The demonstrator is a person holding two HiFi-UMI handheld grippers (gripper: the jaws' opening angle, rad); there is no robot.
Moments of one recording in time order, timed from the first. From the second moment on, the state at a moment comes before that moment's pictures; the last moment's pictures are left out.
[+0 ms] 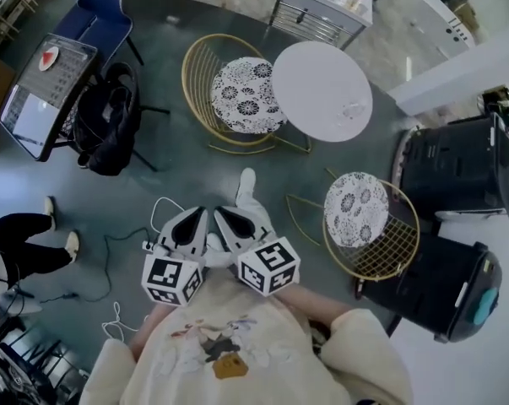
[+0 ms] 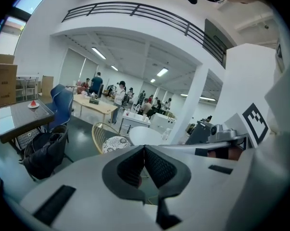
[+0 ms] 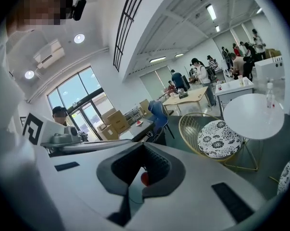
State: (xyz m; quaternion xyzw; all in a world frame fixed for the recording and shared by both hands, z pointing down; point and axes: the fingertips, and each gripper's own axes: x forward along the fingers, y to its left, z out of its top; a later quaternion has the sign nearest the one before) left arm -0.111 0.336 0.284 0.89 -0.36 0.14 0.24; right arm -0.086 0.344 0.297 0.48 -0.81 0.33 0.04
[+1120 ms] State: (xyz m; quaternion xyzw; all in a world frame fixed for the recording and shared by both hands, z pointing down) left arm -0.029 0.099 0.280 0.80 -0.50 0.18 0.27; right arm 0.008 0.109 0.303 0.36 -0.84 0.40 0.01
